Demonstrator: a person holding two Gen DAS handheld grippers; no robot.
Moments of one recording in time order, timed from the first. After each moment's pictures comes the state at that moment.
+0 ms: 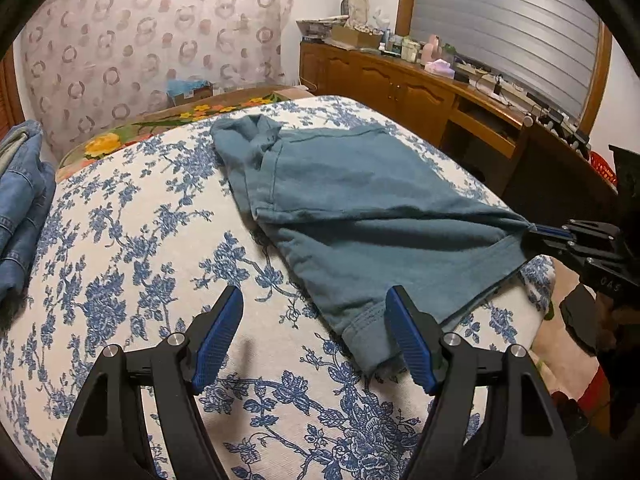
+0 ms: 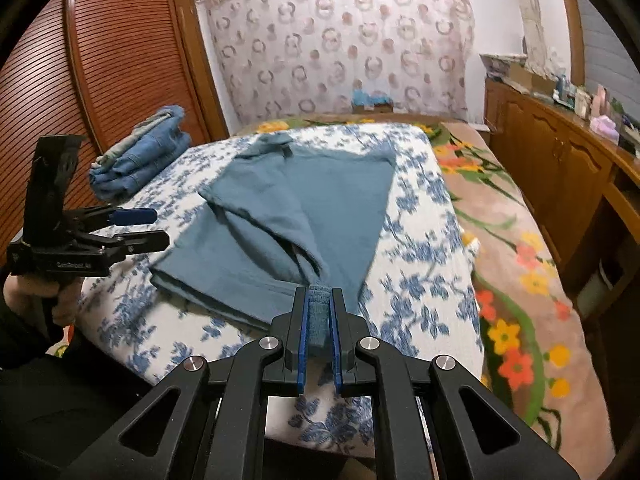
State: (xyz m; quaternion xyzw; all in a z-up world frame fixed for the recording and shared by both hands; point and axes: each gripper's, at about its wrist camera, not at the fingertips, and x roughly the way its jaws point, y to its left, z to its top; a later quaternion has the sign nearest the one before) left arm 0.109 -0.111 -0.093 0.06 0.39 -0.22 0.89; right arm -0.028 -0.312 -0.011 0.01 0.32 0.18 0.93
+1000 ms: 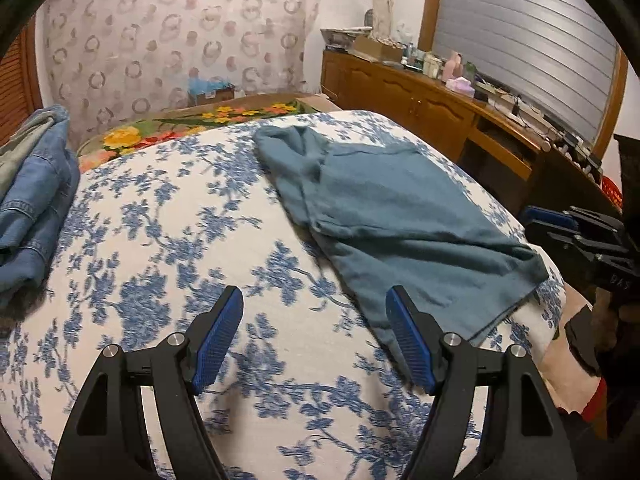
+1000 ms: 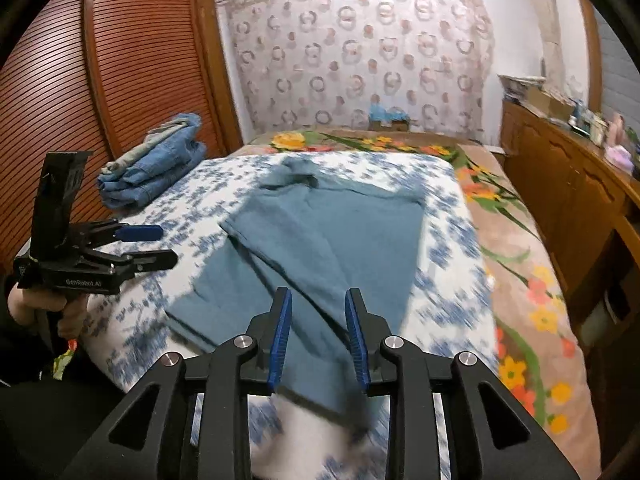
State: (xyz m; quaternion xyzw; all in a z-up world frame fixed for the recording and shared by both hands) left arm 0.120 -0.073 -0.083 0.03 0.38 -0.19 0.90; right arm 0.000 -0.272 0.013 -0.02 0.29 0.22 0.93
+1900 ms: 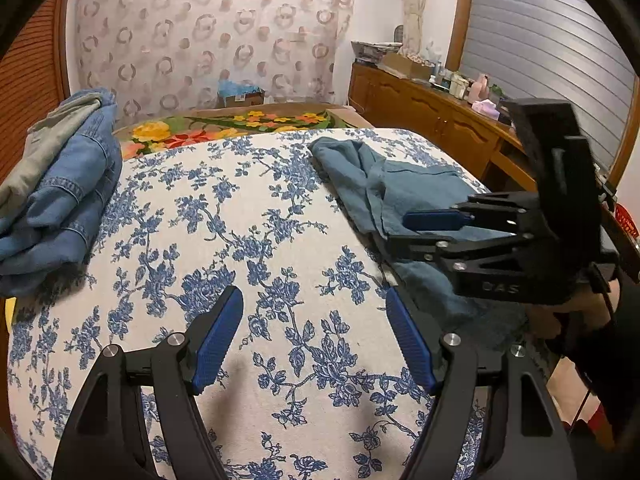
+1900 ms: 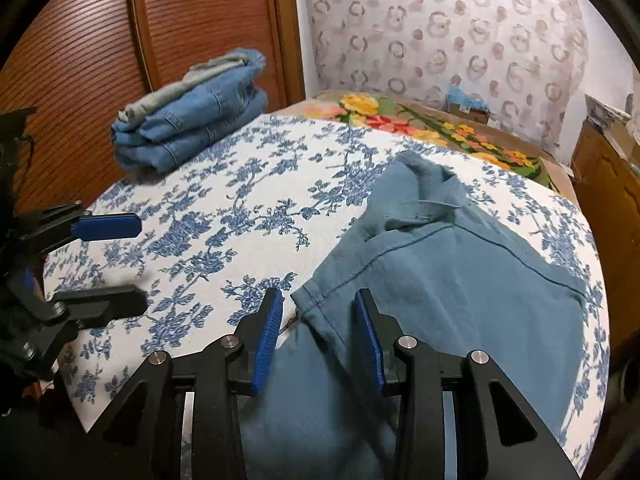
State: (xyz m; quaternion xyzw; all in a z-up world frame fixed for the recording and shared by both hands) left arm 0.123 -0.027 -0.082 0.00 0.37 -0.15 0.92; right arm 0.125 -0.147 -0.024 -0.12 0.35 0.30 0.88
